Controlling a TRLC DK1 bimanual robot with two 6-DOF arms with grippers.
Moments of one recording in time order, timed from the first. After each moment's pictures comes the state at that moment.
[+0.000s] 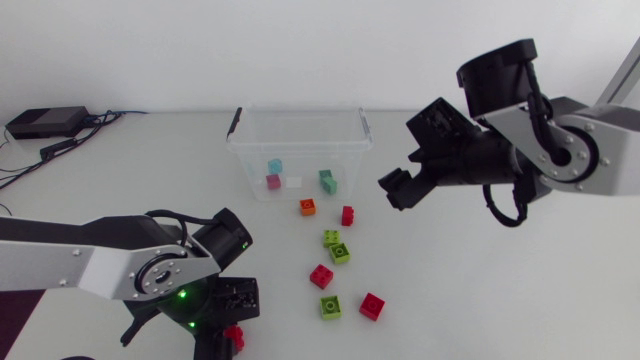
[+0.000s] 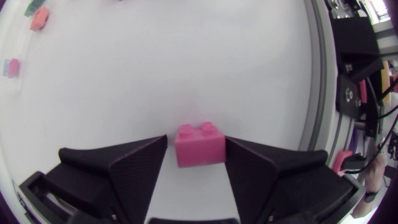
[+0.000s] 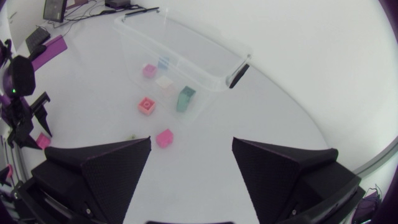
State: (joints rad) left arm -0.67 1.56 0.66 -0.62 0.13 0.70; right arm 0.41 1.37 0.93 -0.30 -0.03 -0.32
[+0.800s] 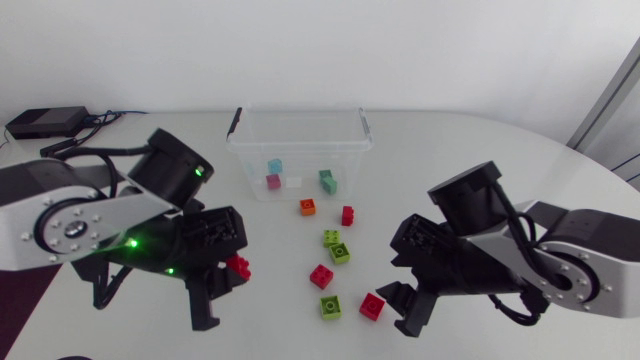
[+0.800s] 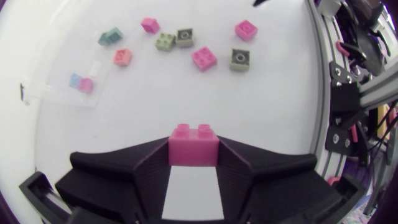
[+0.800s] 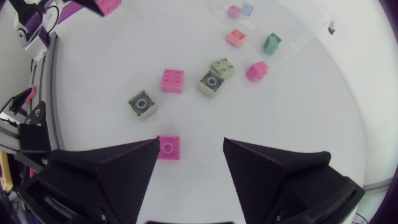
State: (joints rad) left arm -0.58 1.30 0.81 -0.65 0.12 0.66; right arm 0.61 1.24 0.60 -0.38 -0.12 -0.35
